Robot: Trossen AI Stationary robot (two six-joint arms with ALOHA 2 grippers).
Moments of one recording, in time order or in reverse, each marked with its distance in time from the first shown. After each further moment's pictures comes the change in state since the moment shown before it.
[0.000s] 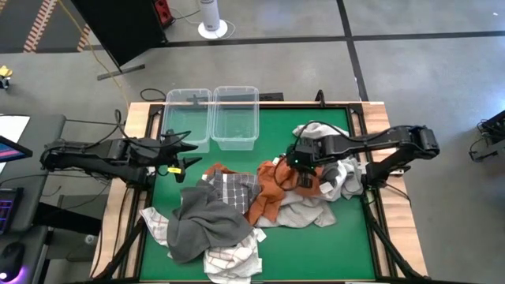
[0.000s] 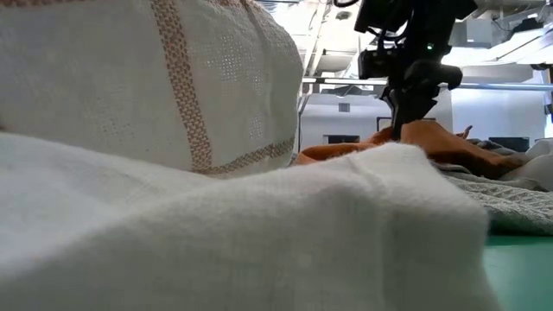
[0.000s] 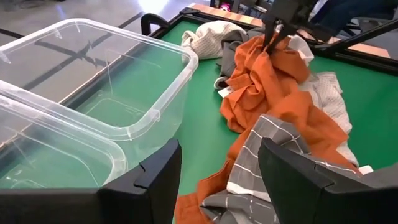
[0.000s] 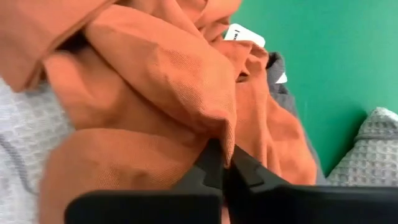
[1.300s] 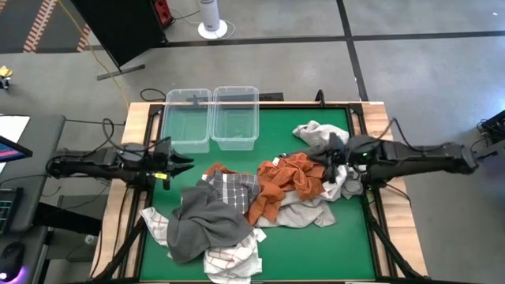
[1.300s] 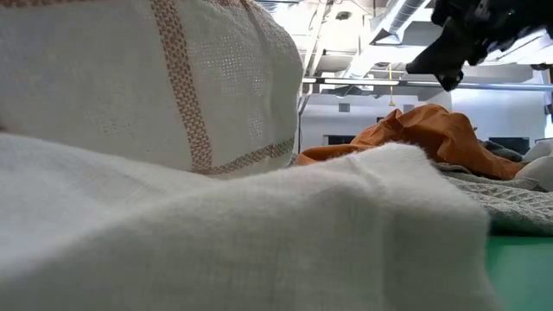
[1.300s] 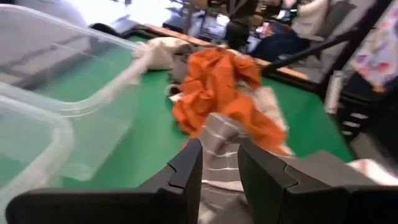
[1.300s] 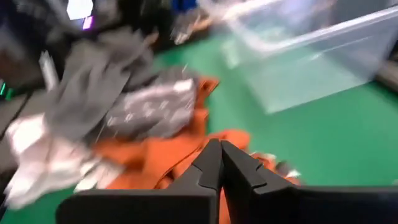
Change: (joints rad) left arm 0.000 -0.327 -0.238 0.105 0.216 -0.036; right arm 0.038 -0.784 -0.502 0.569 -0.075 0.217
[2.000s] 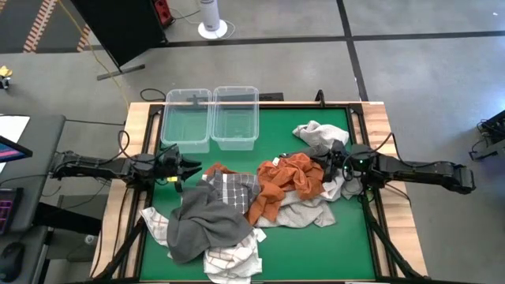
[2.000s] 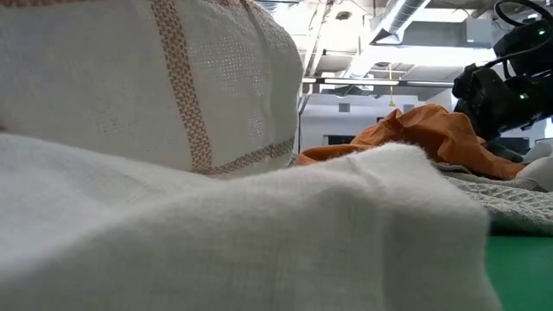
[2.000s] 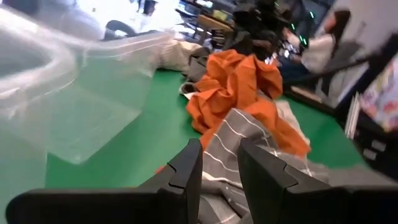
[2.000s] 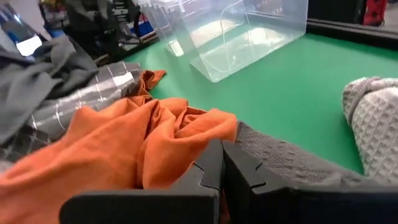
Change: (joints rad) left arm 0.000 -0.069 -0.364 0.407 -0.096 -0.020; right arm -0.246 -0.305 -0.513 0.310 -0.029 0.123
